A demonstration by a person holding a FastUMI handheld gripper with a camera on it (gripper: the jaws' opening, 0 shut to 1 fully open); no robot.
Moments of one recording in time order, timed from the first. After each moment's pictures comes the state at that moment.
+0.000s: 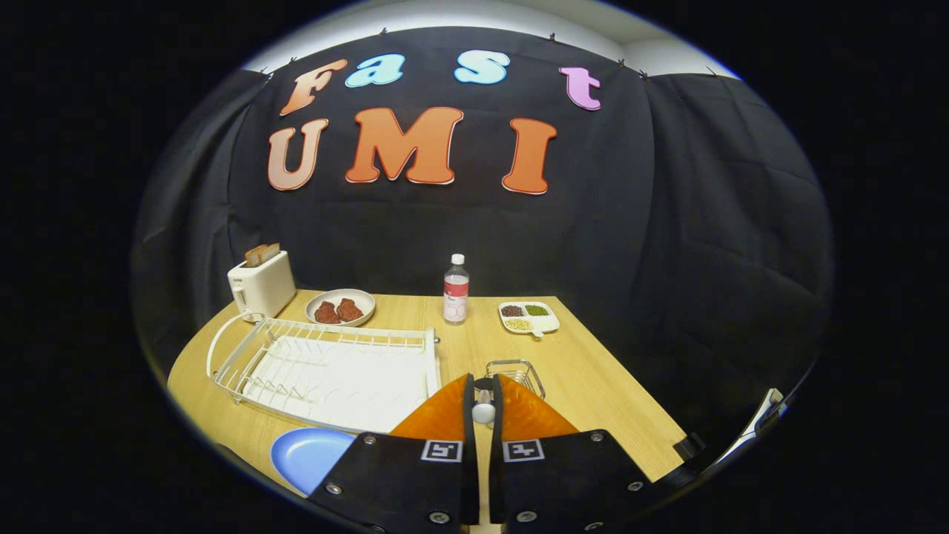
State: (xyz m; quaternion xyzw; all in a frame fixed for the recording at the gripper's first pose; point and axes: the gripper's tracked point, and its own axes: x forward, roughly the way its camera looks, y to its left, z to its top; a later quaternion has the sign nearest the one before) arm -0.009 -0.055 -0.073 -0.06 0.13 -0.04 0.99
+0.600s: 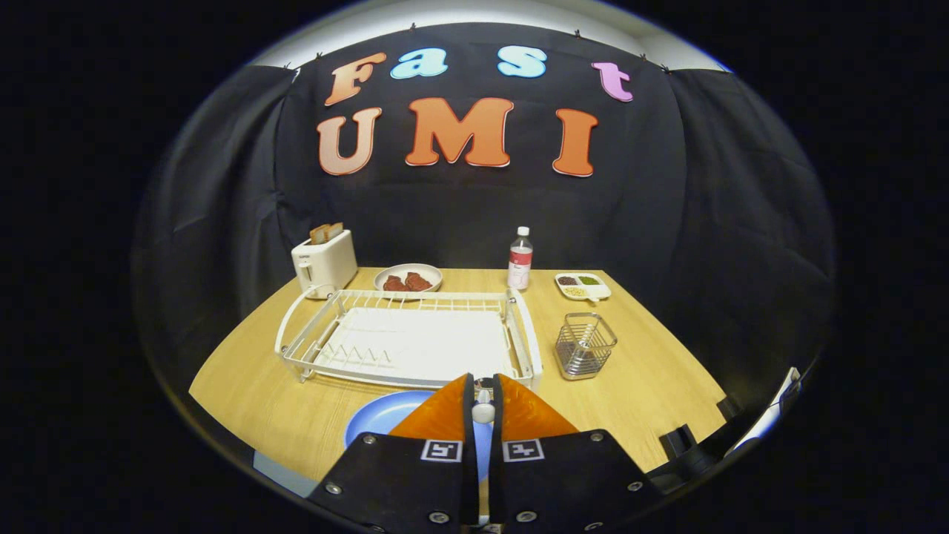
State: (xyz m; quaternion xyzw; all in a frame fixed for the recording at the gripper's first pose) arm -0.083 0.050 -0.122 -0.05 0.16 0.04 0.98
